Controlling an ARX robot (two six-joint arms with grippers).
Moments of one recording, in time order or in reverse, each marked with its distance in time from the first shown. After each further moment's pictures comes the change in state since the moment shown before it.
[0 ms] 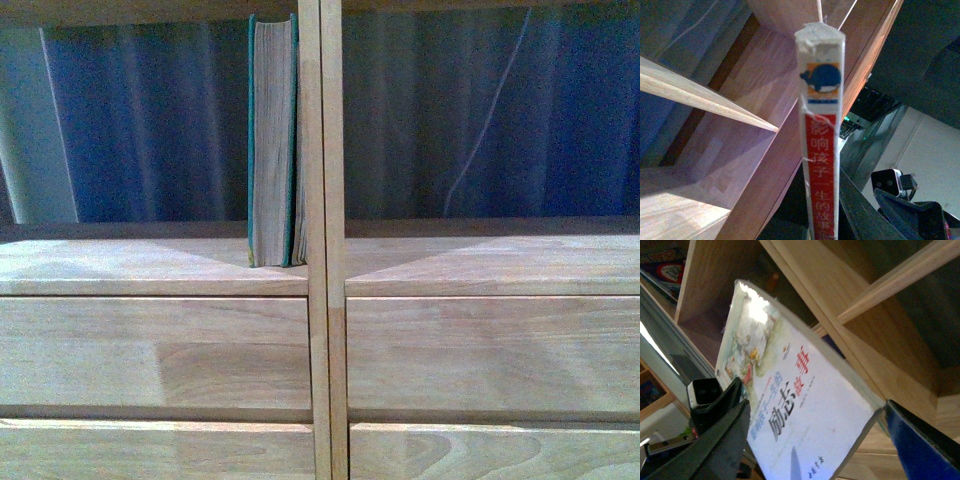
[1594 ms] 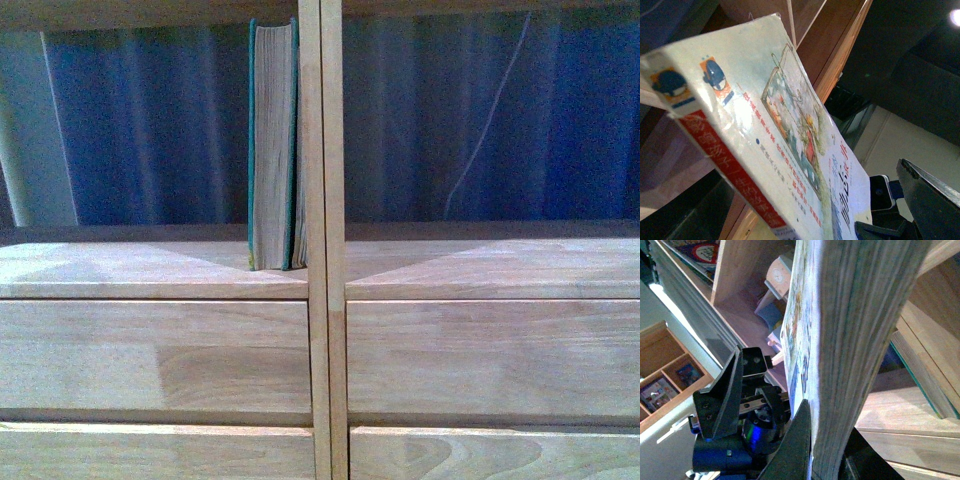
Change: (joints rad) left arm -0.075 0.050 0.018 0.129 0.007 -0.102; right arm 0.336 0.014 0.011 0.004 0.150 0.003
